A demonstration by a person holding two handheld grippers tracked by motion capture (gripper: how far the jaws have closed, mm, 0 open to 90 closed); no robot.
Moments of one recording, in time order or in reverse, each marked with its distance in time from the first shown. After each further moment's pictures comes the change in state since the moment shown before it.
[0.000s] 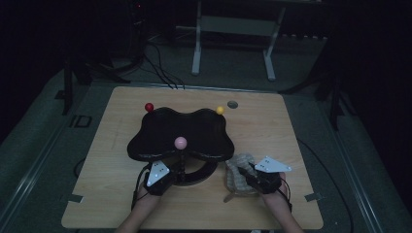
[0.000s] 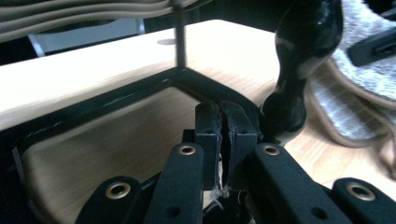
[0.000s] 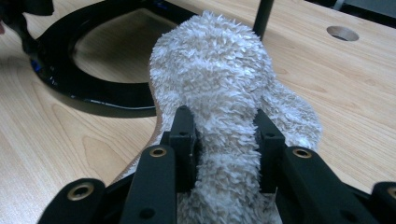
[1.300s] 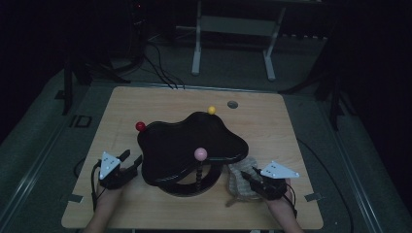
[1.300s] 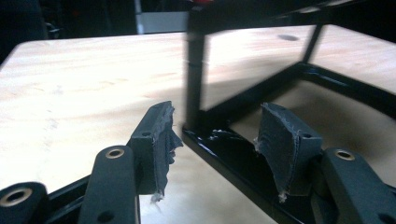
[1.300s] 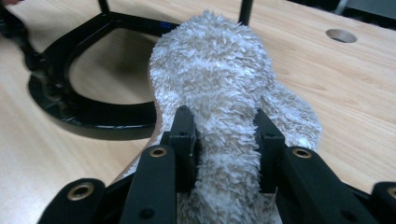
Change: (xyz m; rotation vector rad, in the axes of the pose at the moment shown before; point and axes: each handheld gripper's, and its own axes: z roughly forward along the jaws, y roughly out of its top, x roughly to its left) left arm 0.112 -0.033 -0.062 0.013 0.313 -0.164; right arm 0.008 -0.003 -0.023 -0.024 0.022 0.015
